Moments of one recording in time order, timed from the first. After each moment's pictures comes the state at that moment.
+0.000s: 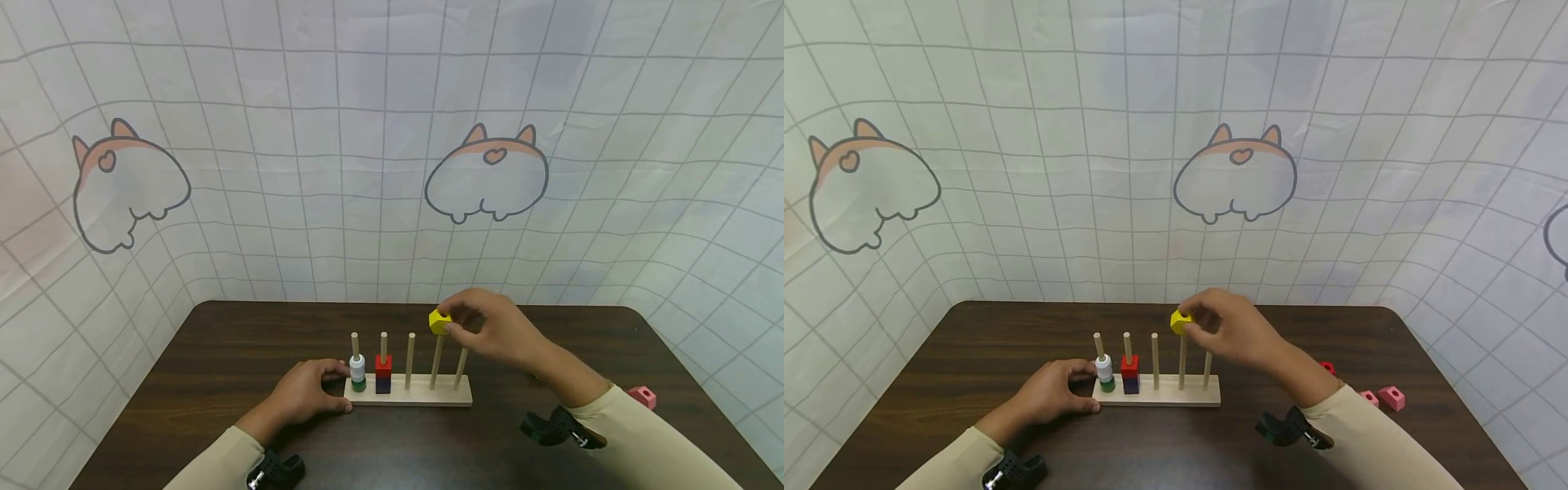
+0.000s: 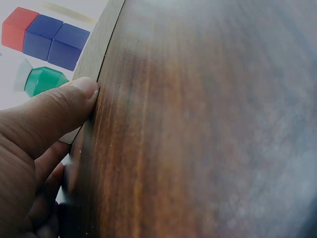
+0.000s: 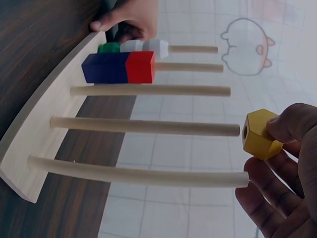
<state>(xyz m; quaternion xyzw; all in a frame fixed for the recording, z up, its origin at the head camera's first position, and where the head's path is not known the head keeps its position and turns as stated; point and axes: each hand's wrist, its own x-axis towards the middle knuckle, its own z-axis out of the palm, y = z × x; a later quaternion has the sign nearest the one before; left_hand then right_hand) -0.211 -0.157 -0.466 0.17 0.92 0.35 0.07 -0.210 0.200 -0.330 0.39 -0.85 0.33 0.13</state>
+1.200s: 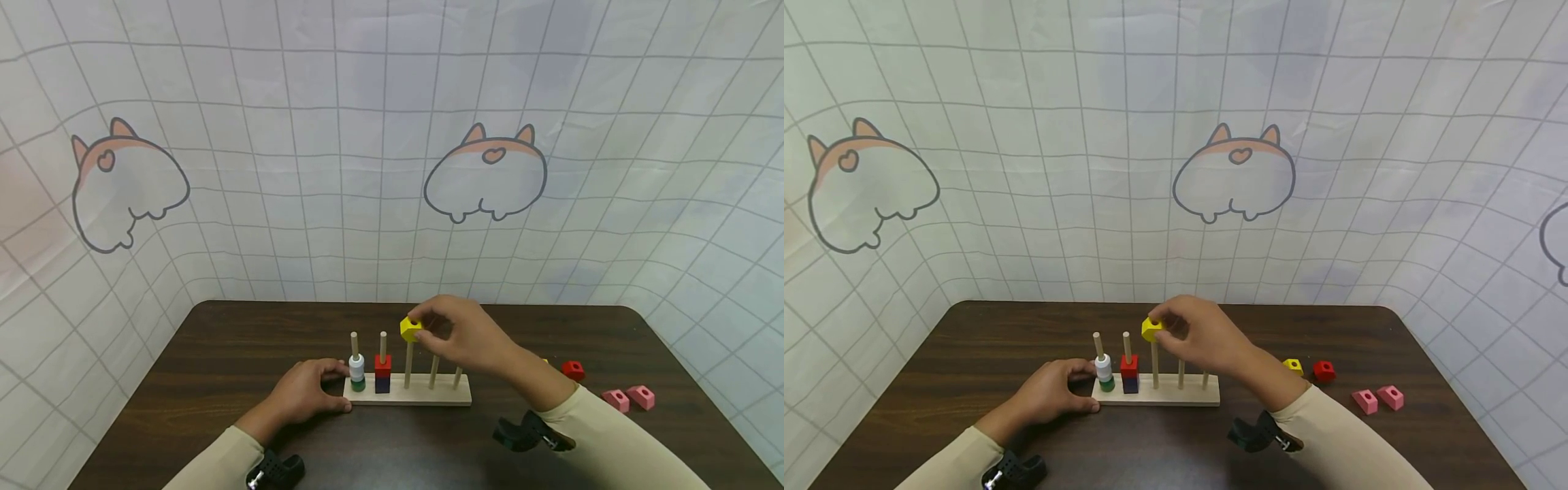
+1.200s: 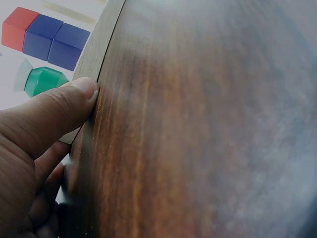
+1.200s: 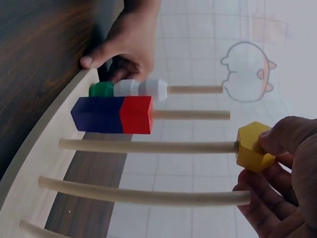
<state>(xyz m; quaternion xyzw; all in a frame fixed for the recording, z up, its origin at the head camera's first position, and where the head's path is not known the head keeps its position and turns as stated) -0.210 -0.156 -0.466 0.17 0.92 0.34 0.07 -0.205 0.161 -0.334 0.37 -0.86 0.33 0.09</state>
